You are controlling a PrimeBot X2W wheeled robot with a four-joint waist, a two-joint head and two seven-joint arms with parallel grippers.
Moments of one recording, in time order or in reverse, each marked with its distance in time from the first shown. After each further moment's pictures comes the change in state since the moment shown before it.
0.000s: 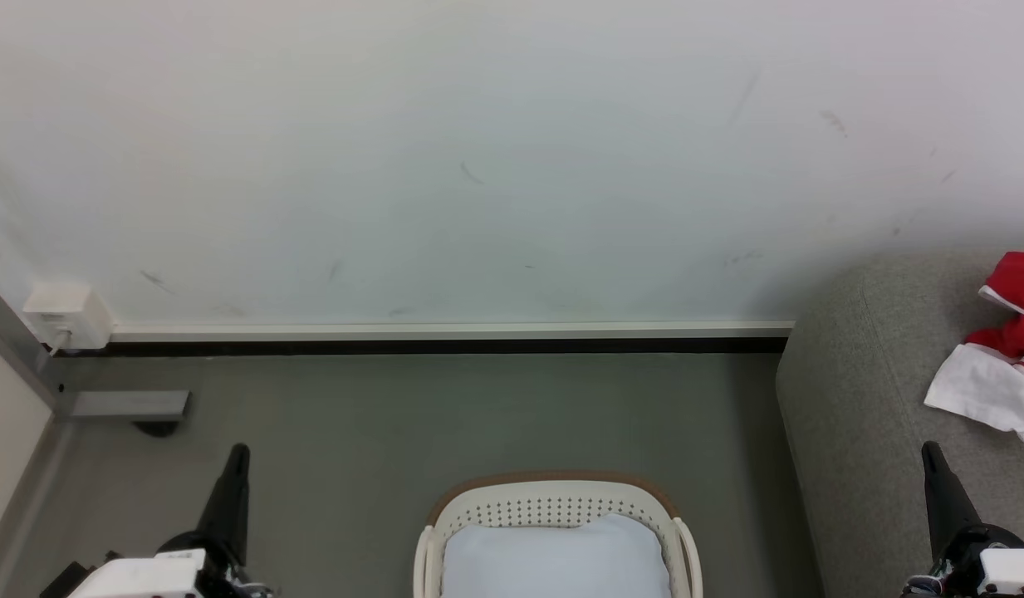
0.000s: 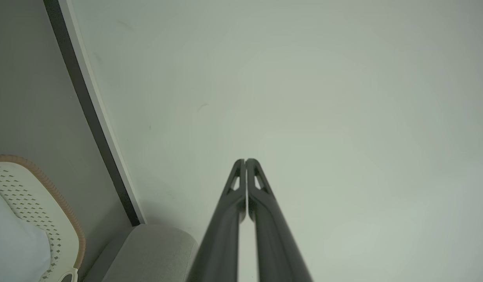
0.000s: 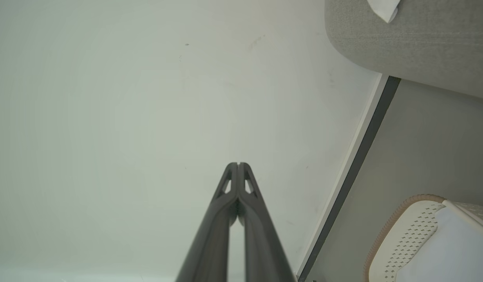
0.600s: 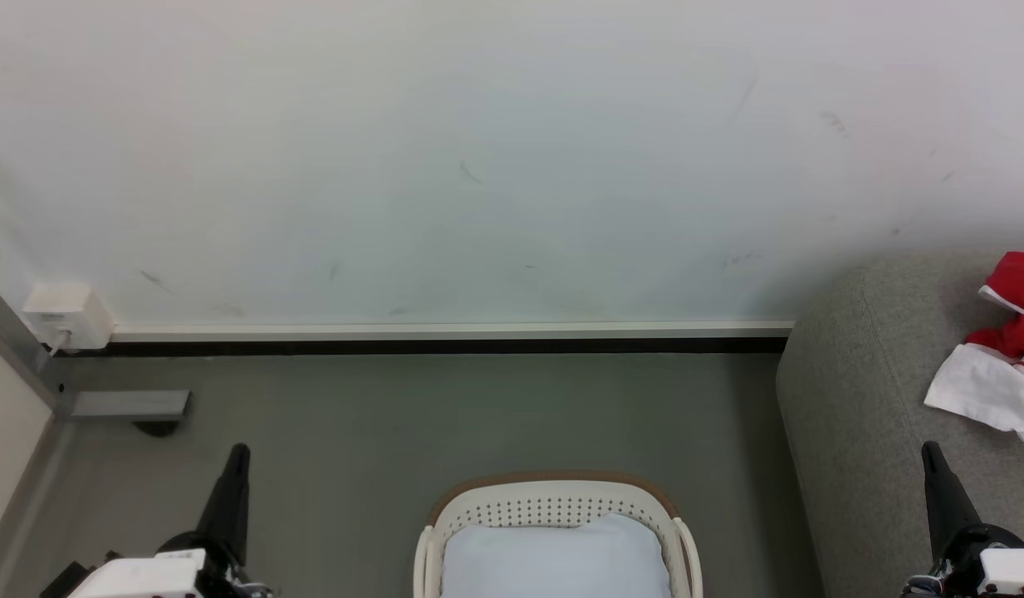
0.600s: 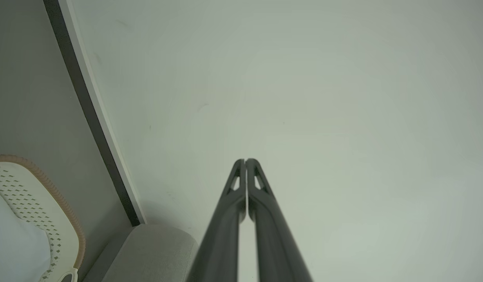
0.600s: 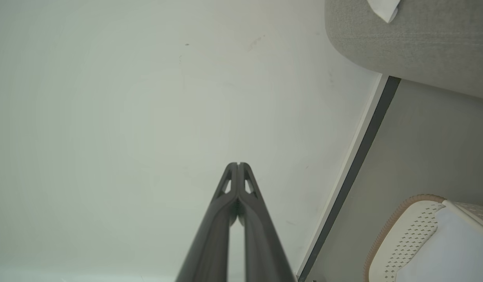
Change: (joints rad) left arm 0.000 0.000 0.000 0.000 0.000 0.000 0.000; right arm 0.000 0.000 0.000 0.000 0.000 0.000 0.000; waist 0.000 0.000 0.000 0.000
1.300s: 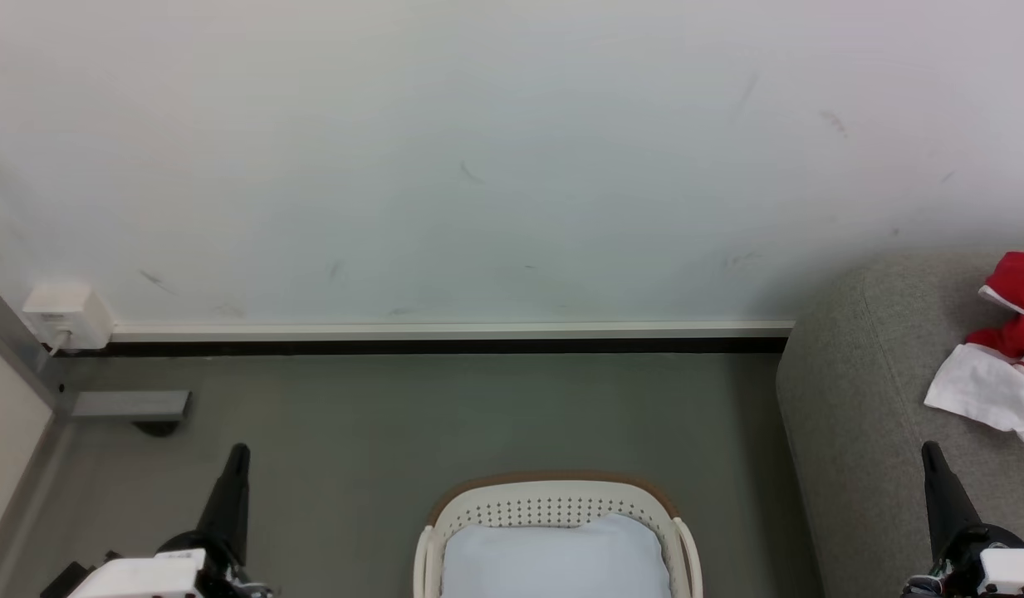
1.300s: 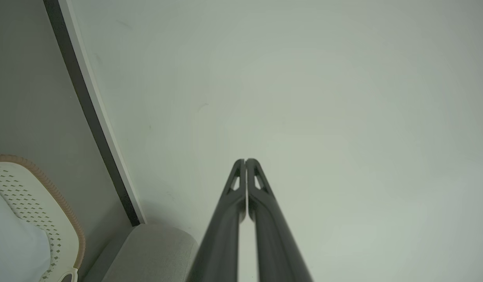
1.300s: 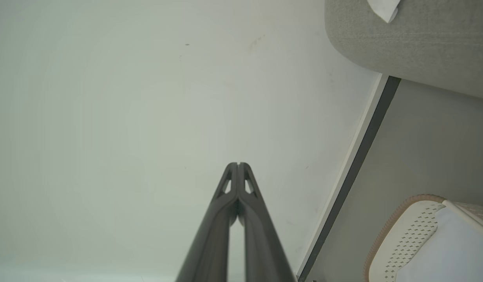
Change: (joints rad) left arm 0.000 0.000 0.000 0.000 0.000 0.000 0.000; right arm 0.000 0.000 0.000 0.000 0.000 0.000 0.000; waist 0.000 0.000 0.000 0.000
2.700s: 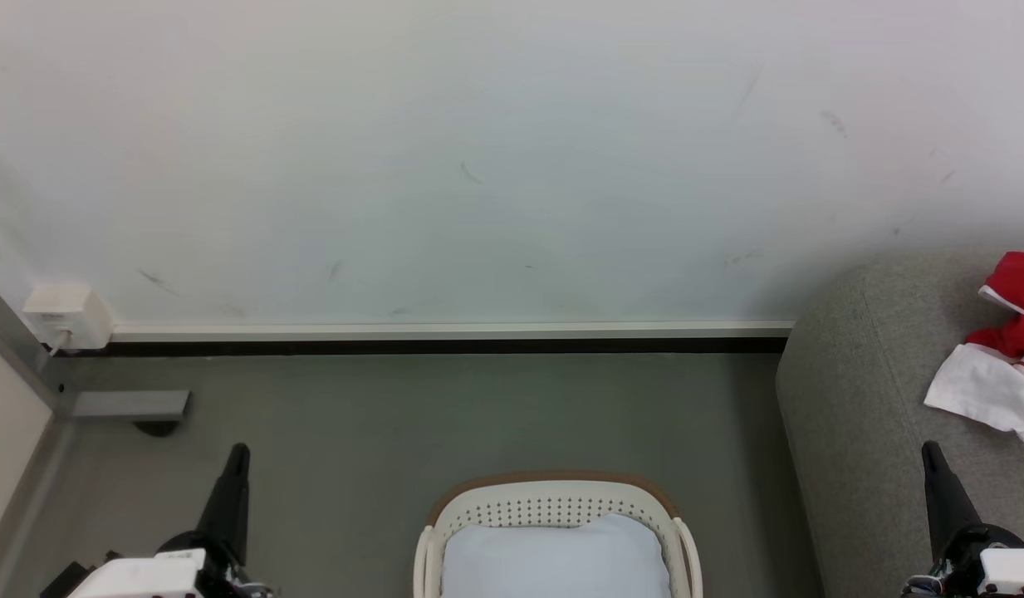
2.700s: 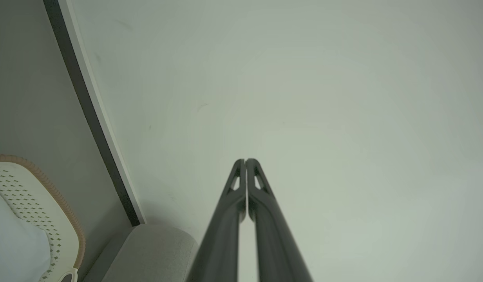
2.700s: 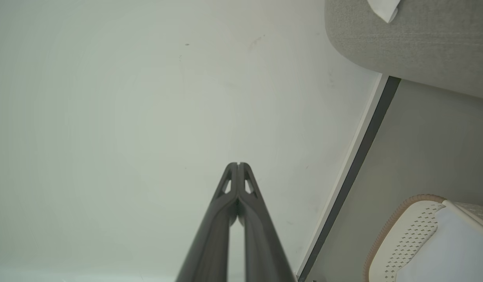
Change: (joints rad) left arm 0.000 0.000 0.000 0.000 0.000 0.000 0.000; right arm 0.000 0.000 0.000 0.000 0.000 0.000 0.000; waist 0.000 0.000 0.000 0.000
